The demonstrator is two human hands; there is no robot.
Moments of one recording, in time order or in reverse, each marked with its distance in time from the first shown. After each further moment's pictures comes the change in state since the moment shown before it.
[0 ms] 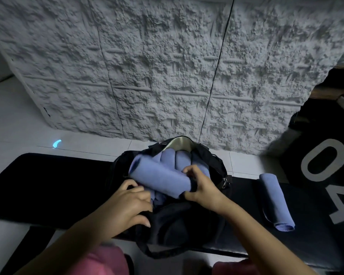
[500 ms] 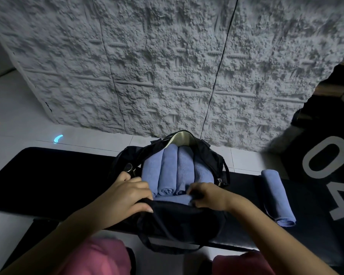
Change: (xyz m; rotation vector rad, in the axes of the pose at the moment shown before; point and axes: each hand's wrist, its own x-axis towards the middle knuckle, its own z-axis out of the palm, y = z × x) left_hand -0.008 -0.004 -0.013 -0.064 0.053 -0.098; right_hand -0.011 0.002 -0.011 -0.391 -0.458 0.155
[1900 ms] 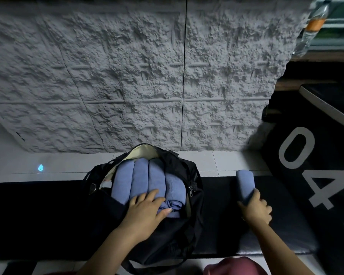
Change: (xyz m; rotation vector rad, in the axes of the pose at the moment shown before) left_hand 0.093 0.080 0.065 -0.054 -0.345 -0.428; right_hand -0.069 0.194 0.029 0.290 0.756 1.023
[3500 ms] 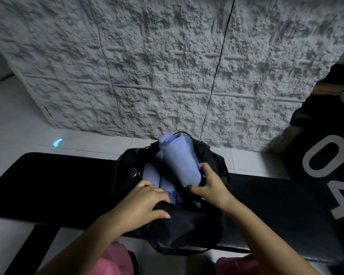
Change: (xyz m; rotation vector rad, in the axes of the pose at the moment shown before) left_hand -0.047 -0.083 -0.025 -0.106 0.240 0.376; right_hand -0.141 -0.166 0.011 0.434 -0.463 -0.799
